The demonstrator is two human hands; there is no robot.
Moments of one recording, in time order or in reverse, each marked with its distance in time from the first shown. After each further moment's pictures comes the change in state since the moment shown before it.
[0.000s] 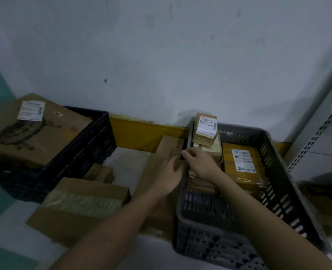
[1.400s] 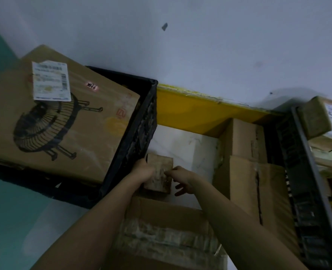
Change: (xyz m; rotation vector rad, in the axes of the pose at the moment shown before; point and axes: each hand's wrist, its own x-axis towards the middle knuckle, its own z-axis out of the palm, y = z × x) left_hand 0.108 -0.271 -0.239 0.053 -0.139 -0.671; right_hand 0.168 -0.099 0.331 0.366 -0.563 0.800
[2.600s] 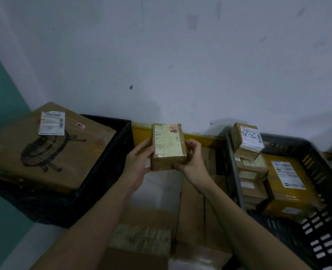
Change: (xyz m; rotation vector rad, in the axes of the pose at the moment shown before) left_hand -0.167 0.118 0.036 -1.001 0.057 0.541; right_hand -0.164 0.043 -0.128 0.329 0.268 -1.099
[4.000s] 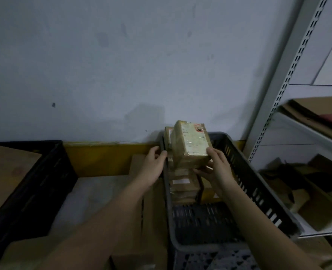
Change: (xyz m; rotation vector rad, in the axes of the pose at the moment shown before) left_hand -0.036 -0.062 0.210 0.579 -0.391 0.047; right_hand -0.095 -0.045 -0.228 0.346 0.606 0.214
